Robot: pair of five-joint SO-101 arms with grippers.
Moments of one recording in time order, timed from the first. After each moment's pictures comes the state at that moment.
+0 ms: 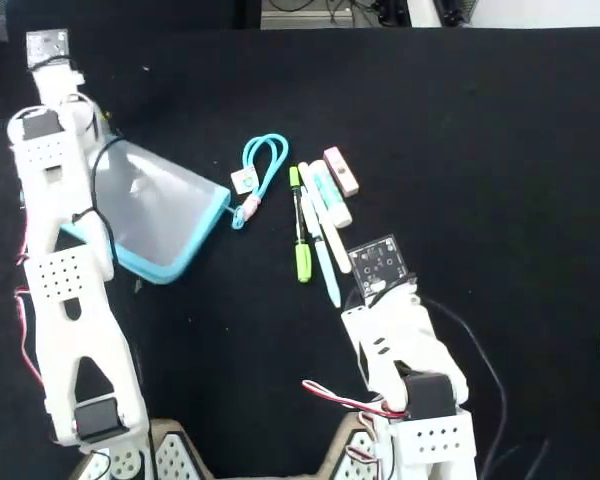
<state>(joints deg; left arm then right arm) -22.6 68.0 -73.0 62.9 -10.5 -6.1 -103.1 96.7 61.1 14.5</state>
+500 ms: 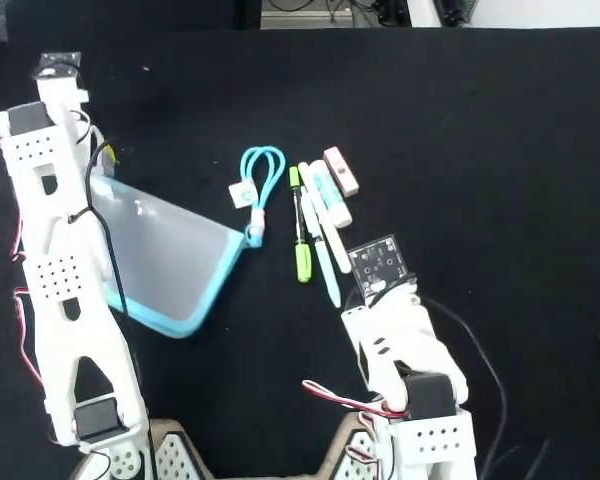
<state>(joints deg) -23.0 68.0 -84.4 95.3 -16.0 -6.1 -103.1 96.7 61.1 14.5</state>
